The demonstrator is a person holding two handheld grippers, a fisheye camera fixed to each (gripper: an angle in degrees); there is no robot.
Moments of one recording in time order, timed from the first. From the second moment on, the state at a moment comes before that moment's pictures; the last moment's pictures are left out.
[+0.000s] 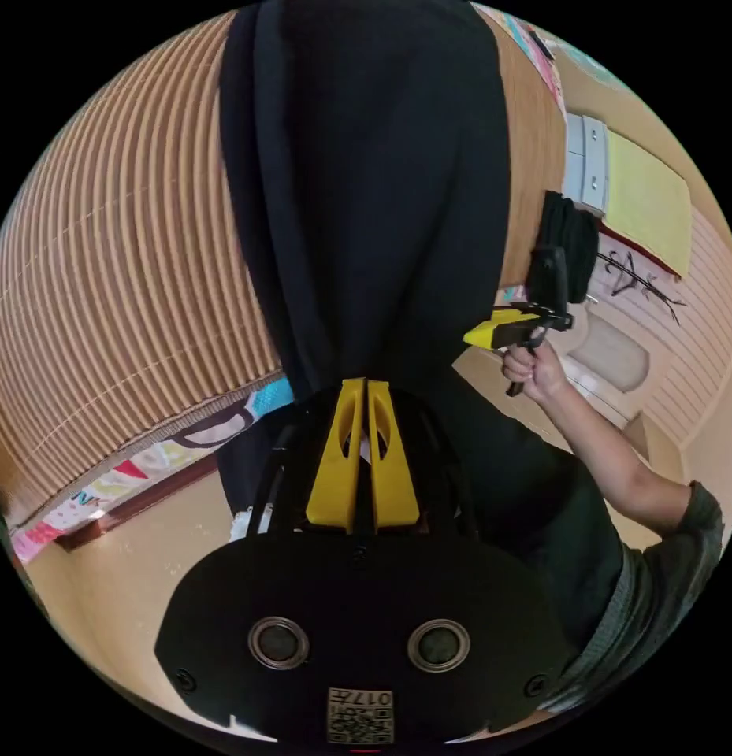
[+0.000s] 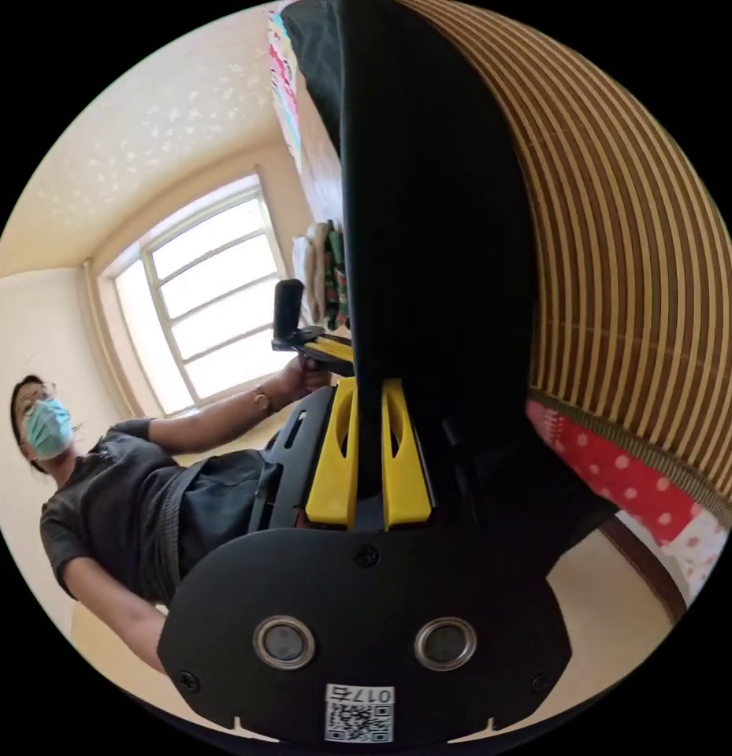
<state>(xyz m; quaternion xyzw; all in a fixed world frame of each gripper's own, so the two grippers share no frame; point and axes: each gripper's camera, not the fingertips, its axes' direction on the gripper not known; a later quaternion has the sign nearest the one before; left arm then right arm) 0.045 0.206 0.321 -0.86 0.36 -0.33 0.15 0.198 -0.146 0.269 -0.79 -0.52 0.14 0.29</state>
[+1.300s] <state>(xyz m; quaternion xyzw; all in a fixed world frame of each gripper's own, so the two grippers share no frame) 0.050 0.194 0.329 -0.90 0.20 -0.31 0.25 0.145 -0.107 0.230 -0.84 -0.29 -0.14 0.45</state>
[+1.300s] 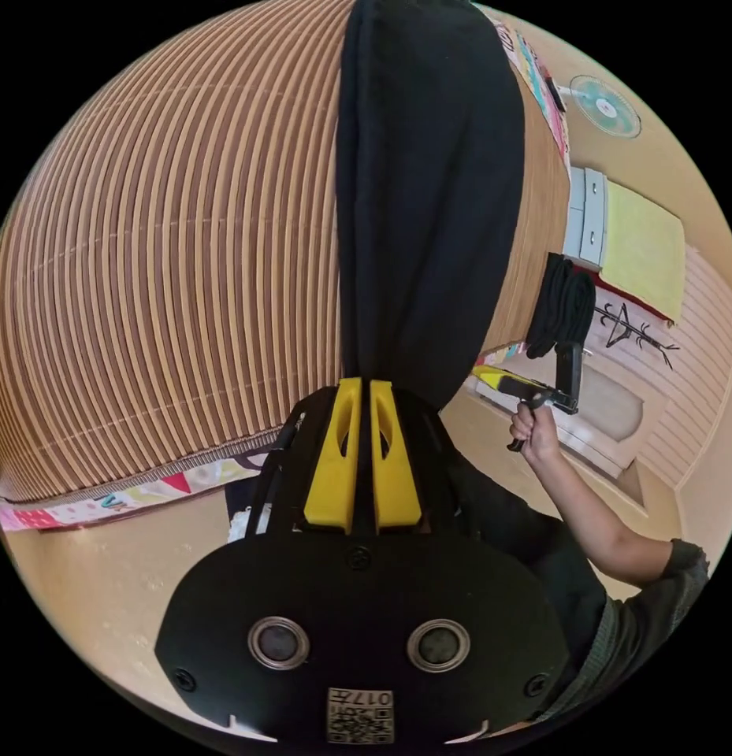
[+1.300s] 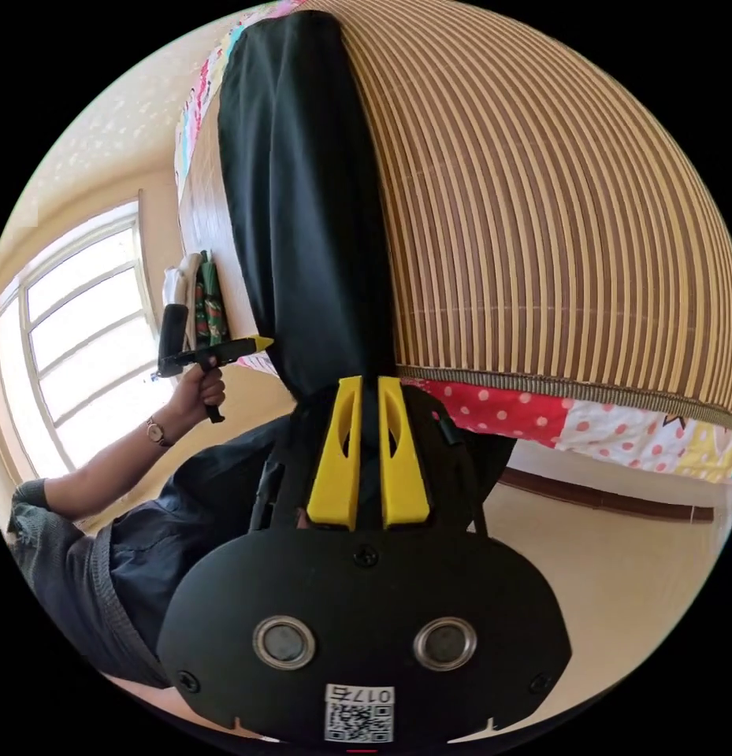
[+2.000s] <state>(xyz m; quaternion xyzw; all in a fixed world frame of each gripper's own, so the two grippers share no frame) -0.004 0.225 0.393 -0.83 0.15 -0.44 0.32 0.148 -0.122 0.348 -0.80 -0.38 0.06 0.47</state>
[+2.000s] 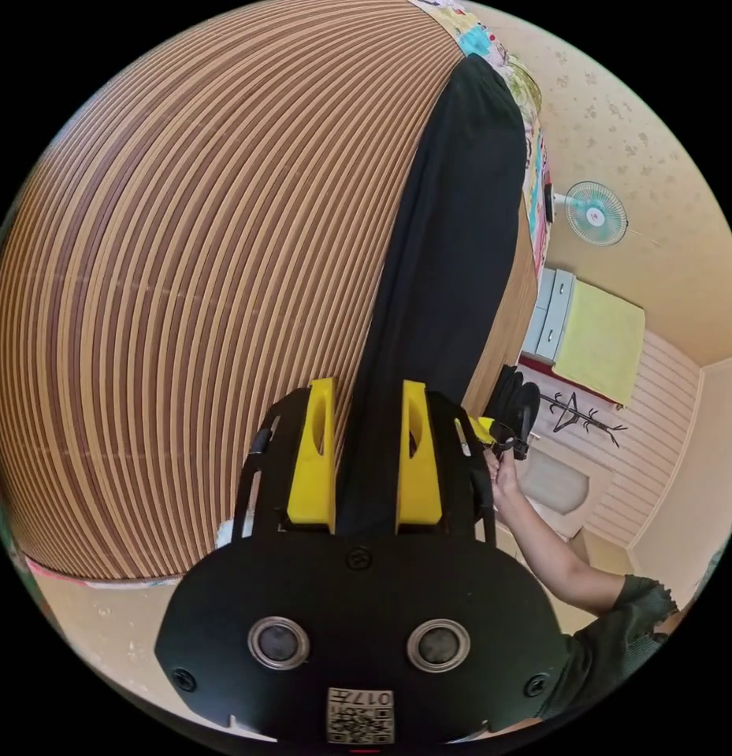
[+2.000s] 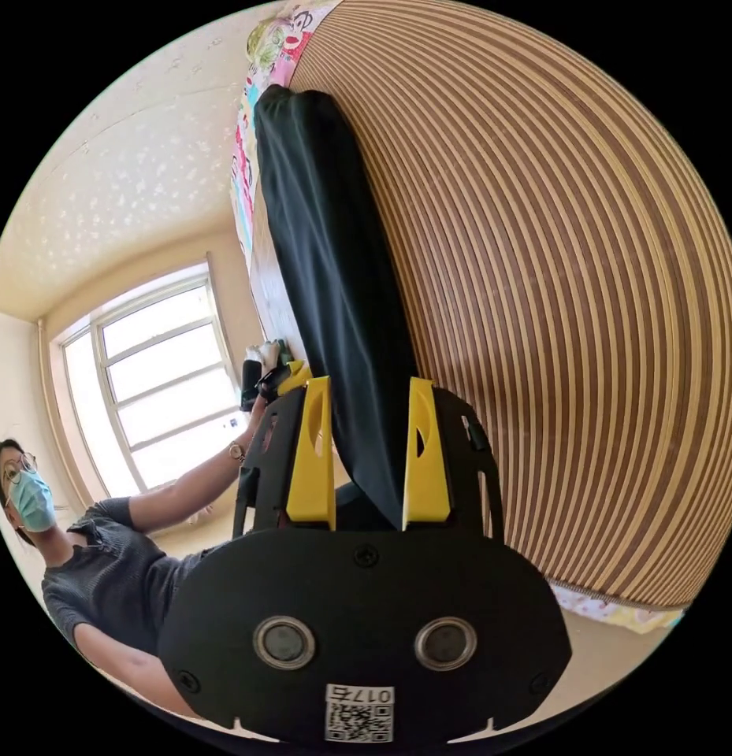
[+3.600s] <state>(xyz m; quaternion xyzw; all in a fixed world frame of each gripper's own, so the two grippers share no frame) -0.055 -0.106 0.541 -0.61 0.41 -0.41 0.54 0.071 -0.420 0.227 -0.60 -0.62 -0.05 0.51</state>
